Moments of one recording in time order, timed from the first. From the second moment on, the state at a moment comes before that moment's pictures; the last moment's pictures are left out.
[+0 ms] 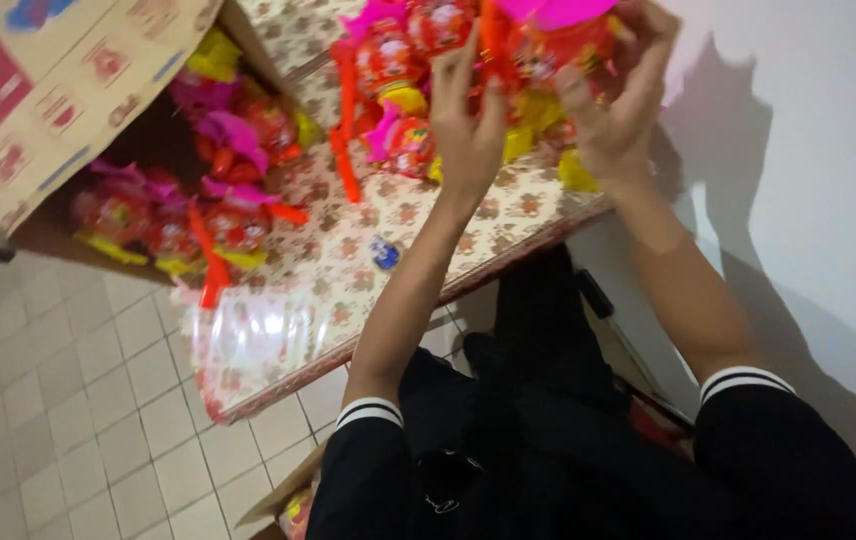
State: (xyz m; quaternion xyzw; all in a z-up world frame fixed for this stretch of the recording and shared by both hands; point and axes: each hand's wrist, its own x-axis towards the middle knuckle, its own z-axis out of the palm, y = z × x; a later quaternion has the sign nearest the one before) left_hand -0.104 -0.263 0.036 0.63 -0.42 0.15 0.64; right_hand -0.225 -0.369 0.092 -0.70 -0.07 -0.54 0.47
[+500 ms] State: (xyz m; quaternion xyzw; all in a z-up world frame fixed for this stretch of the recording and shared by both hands) left_hand -0.104 -0.370 -0.003 0.78 -0.35 0.46 0.23; right_hand -0.238 -0.450 0.066 -0.78 0.04 -0.50 0.38
